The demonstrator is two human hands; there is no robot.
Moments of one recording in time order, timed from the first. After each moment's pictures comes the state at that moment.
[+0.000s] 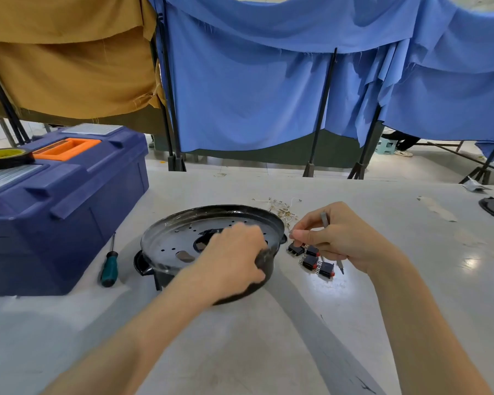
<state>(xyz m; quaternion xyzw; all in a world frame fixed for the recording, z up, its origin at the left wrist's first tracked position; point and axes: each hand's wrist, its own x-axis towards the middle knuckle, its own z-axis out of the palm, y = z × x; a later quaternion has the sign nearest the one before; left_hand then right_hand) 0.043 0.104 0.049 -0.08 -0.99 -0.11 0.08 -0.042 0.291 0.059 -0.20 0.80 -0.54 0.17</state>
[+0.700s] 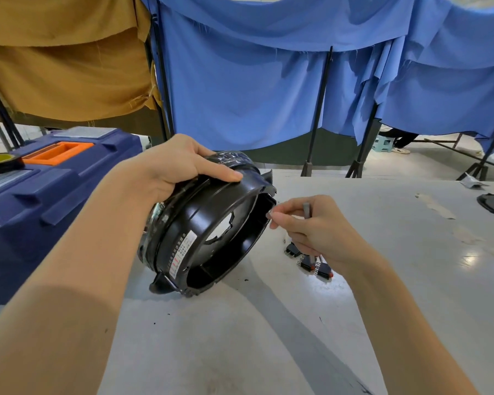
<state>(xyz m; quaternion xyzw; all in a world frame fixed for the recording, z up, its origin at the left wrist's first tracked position) 0.008 0.033 0.146 0.06 -0.82 -0.56 0.00 -0.029 0.262 0.059 -0.23 0.72 -0.64 0.10</state>
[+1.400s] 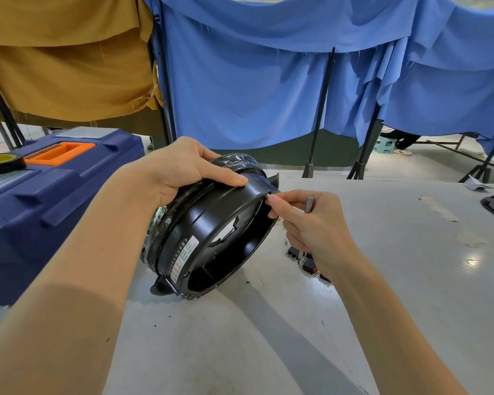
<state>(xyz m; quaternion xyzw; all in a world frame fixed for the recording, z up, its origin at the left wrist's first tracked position) 0.009 0.035 0.145 0.05 -0.82 -0.57 -0.01 -0.021 0.244 0.061 -0.21 0.66 -0.72 0.02</state>
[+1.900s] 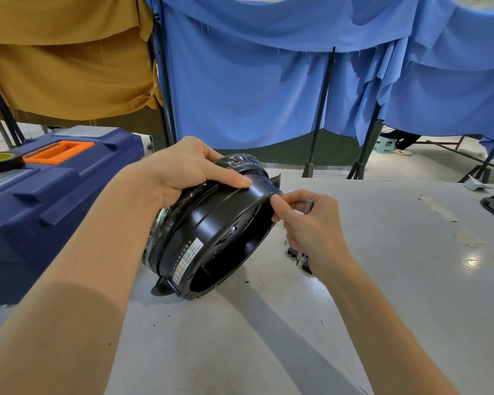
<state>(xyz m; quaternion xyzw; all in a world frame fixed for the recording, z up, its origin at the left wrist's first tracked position) 0.010 0.041 0.144 0.05 -0.82 -0.56 -0.01 -0.025 0.237 0.052 -0.17 0.68 -0.71 -0.02</state>
